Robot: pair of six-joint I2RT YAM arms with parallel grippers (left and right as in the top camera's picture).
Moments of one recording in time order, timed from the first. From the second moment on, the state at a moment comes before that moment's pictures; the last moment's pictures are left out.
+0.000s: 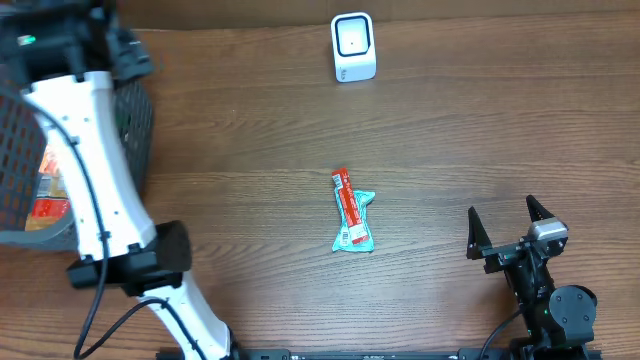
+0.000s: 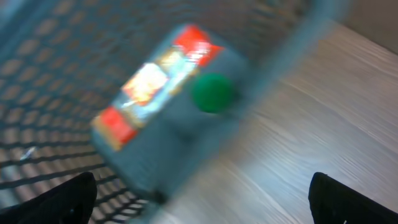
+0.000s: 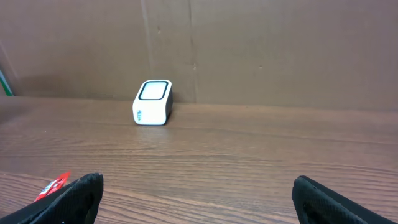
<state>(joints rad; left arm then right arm) 0.25 2.05 2.67 -1.67 -0.41 -0.36 0.11 0.01 0.02 -0.03 -0.11 0.05</state>
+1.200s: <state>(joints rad) 0.82 2.04 1.98 -1.05 -0.01 0.18 0.11 0.01 0.02 -0.03 -0.11 0.05</state>
